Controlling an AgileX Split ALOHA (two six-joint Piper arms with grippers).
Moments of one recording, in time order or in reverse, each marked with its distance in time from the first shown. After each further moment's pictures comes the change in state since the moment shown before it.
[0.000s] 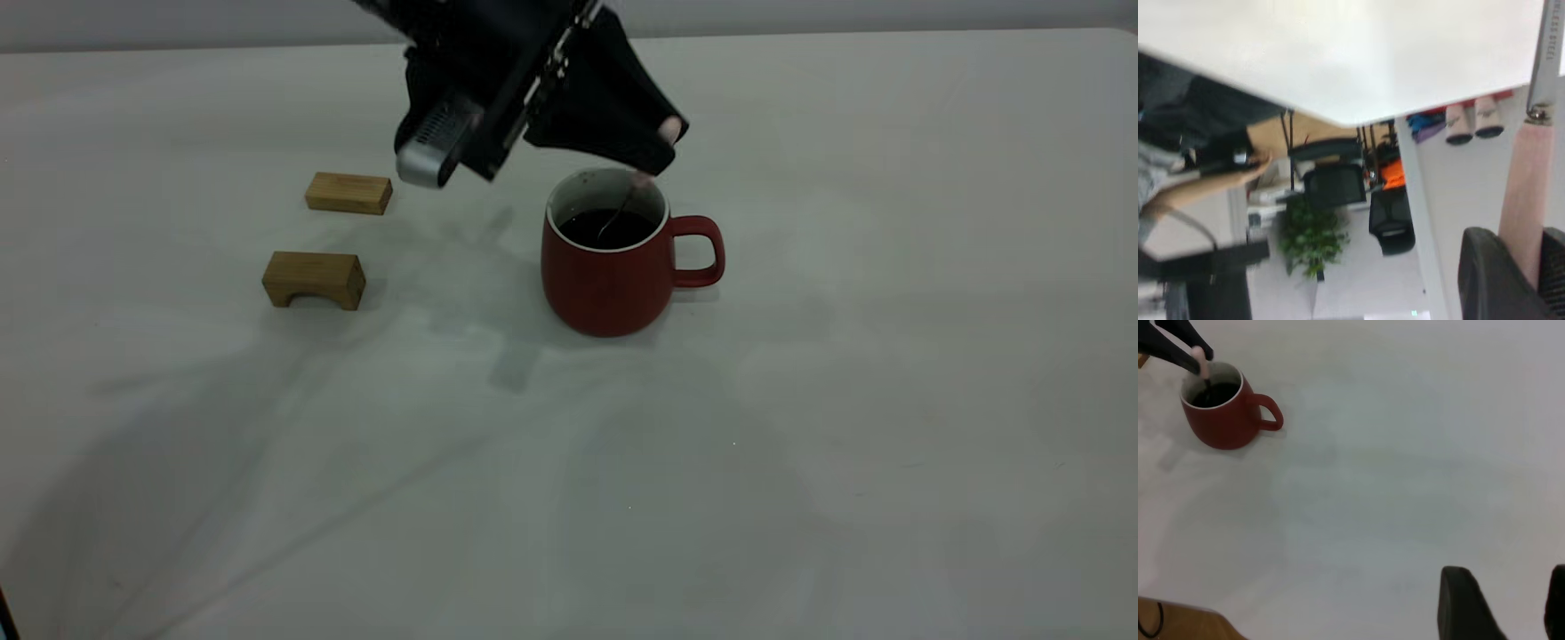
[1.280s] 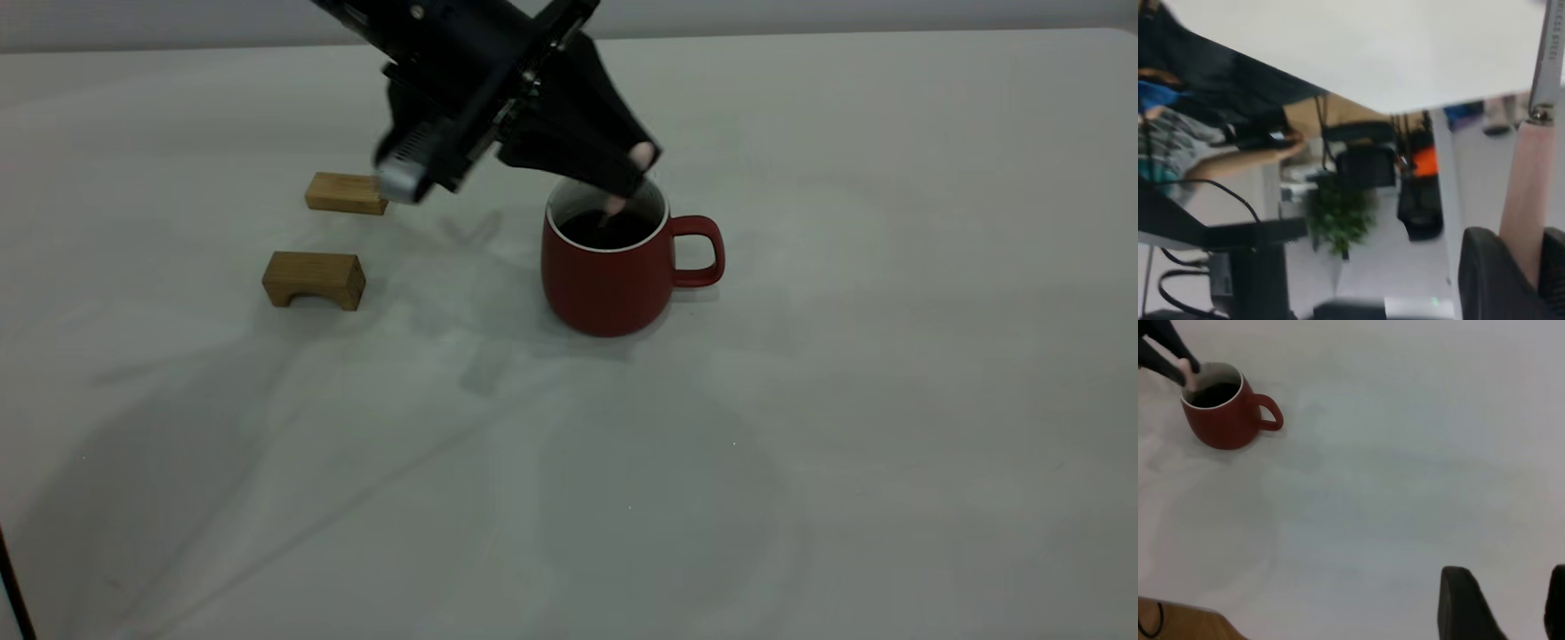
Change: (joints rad) left arm 0.038 0.045 -0.066 0.100 0.142 -0.094; right arm 0.000 0.000 0.000 0.000 0.000 0.000
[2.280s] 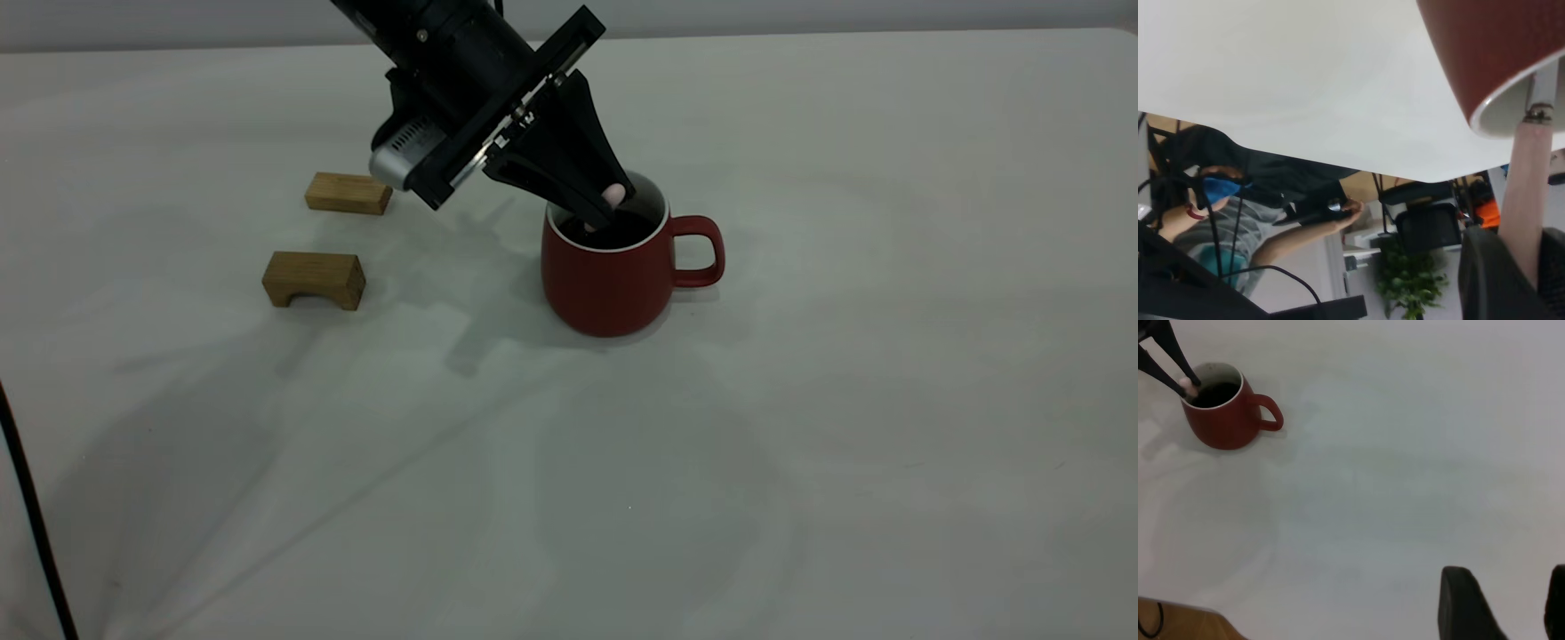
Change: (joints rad) left arm -0.020 0.055 -0.110 0.156 -0.026 0.074; right arm 0.000 0.000 0.000 0.000 0.000 0.000
